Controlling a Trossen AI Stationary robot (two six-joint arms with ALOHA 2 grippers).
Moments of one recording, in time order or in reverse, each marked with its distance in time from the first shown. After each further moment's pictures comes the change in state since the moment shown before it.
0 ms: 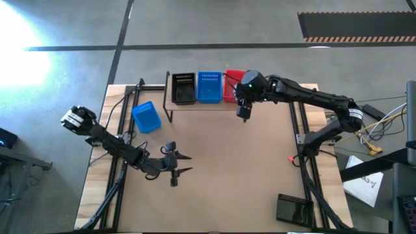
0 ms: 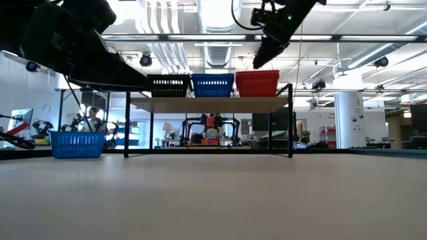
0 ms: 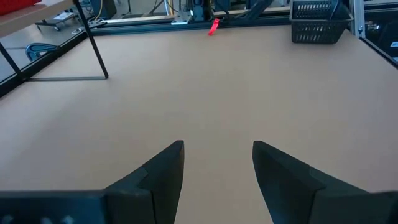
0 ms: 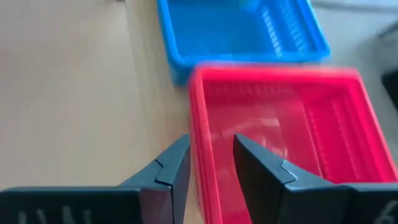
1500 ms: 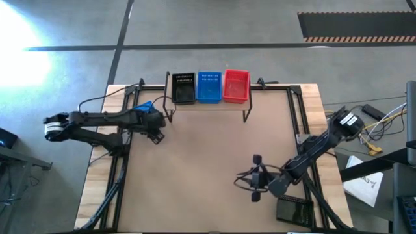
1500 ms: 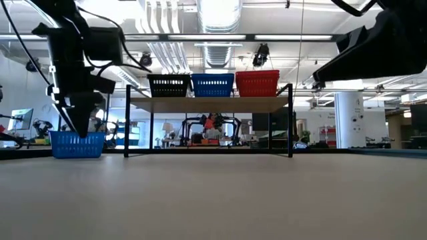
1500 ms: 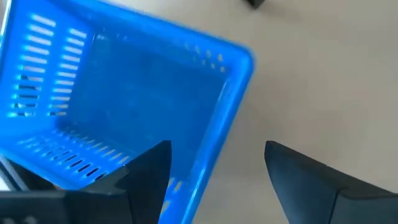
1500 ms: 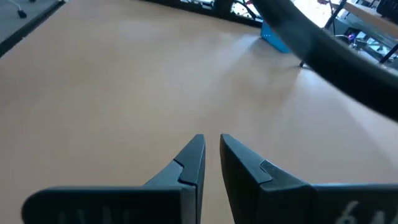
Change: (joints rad) left arm 0.794 -0.299 0.217 -1.534 0.282 -0.339; right arm 1.102 0.090 -0.805 1.157 0.674 0.484
